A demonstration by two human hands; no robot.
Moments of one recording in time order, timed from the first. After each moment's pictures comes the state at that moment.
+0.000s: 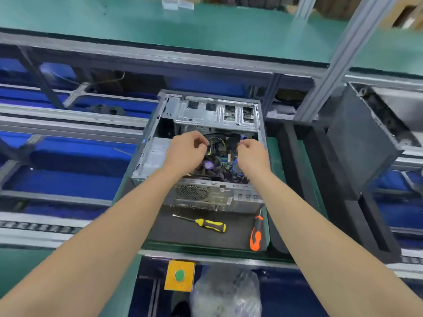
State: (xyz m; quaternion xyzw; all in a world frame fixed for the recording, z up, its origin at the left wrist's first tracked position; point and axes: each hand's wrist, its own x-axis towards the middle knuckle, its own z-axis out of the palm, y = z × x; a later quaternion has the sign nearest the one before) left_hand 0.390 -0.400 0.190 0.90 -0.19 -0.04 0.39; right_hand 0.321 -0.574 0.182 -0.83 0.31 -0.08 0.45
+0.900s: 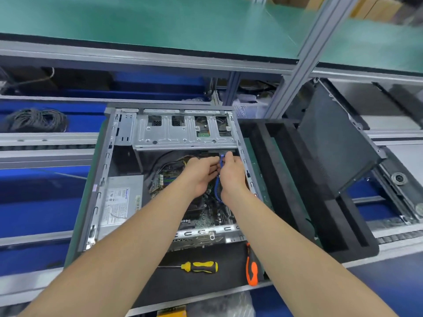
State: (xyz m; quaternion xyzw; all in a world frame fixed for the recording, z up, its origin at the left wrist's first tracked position) left_hand 0.441 -0.522 0.148 0.55 0.07 -0.43 0.71; right_hand 0.389 -0.590 0.135 -0.55 0.49 -0.15 0.66
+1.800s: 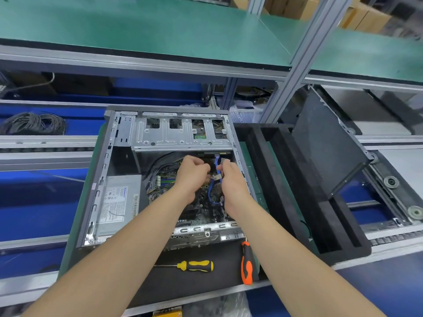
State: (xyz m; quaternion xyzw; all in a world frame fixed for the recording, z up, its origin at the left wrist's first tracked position) left_hand 0.430 -0.504 0.147 0.73 -0.02 -0.32 0.61; right_hand 0.352 -0.580 0.150 -0.62 0.44 -0.10 0.64
